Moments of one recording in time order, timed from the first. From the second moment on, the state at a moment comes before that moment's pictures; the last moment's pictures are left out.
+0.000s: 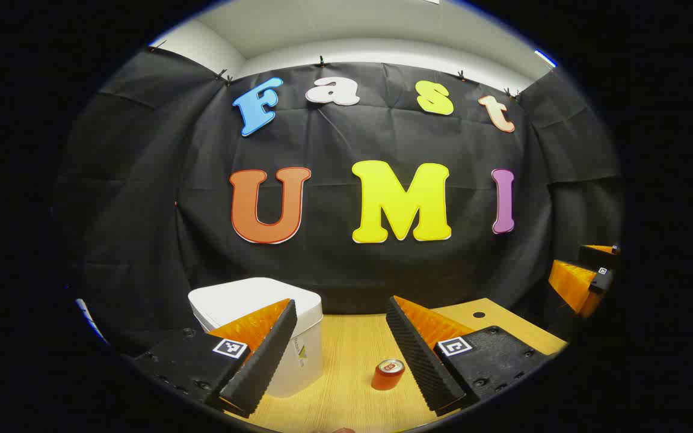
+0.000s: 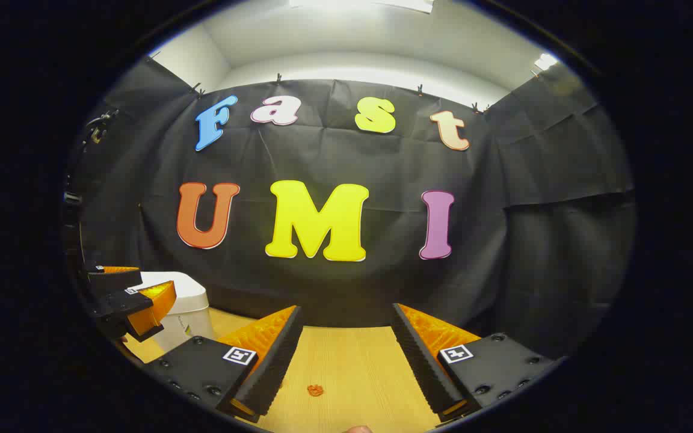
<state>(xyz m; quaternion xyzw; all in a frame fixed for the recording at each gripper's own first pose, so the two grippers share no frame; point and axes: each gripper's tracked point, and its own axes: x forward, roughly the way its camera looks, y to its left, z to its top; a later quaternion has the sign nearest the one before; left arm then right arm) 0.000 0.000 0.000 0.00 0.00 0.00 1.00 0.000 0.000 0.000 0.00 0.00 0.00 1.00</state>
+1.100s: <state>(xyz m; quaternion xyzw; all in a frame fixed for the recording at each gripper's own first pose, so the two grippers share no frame) 0.018 0.000 0.020 0.01 -0.01 0.00 1.00 0.026 -0.007 -0.009 0.00 0.01 0.00 1.00</state>
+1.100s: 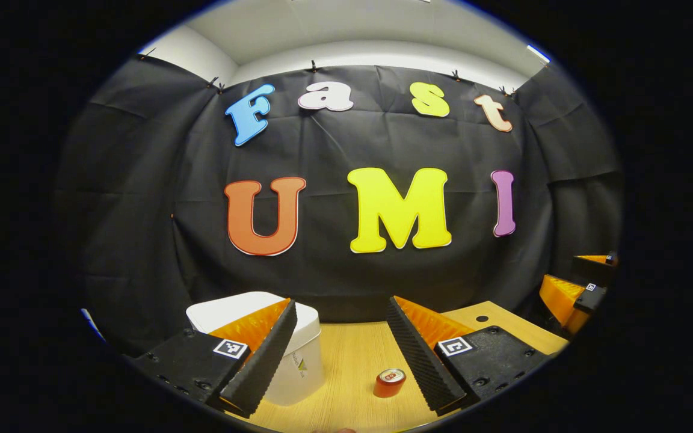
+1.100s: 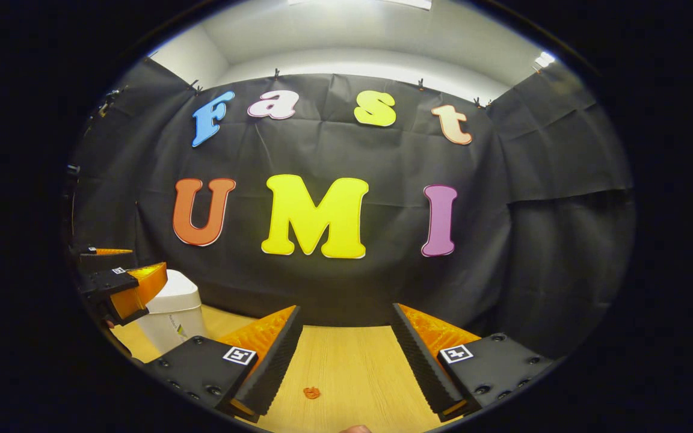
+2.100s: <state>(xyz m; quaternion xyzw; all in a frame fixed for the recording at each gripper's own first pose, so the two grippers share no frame) 0.093 0.094 -0.012 0.01 0.06 0.10 0.99 0.046 0.006 -0.017 -0.02 0.02 0.00 1.00</state>
